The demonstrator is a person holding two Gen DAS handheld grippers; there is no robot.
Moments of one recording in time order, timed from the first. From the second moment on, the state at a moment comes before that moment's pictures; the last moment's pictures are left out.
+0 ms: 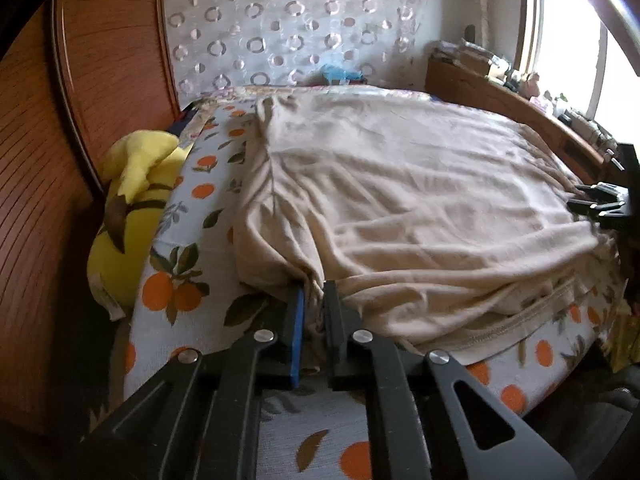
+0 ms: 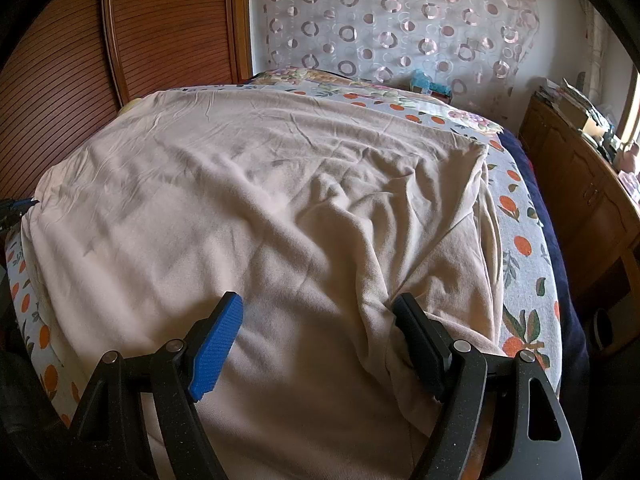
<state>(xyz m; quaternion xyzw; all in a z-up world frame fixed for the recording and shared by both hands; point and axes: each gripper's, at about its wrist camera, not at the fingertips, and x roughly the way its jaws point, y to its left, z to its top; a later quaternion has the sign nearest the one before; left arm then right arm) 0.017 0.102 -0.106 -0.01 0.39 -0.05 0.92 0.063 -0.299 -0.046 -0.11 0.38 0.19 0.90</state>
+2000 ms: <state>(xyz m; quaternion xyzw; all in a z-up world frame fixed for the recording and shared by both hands) 0.079 -0.043 0.002 0.01 0.29 -0.22 0.93 0.014 -0.347 -0.015 -0.05 0.30 0.16 0.94</state>
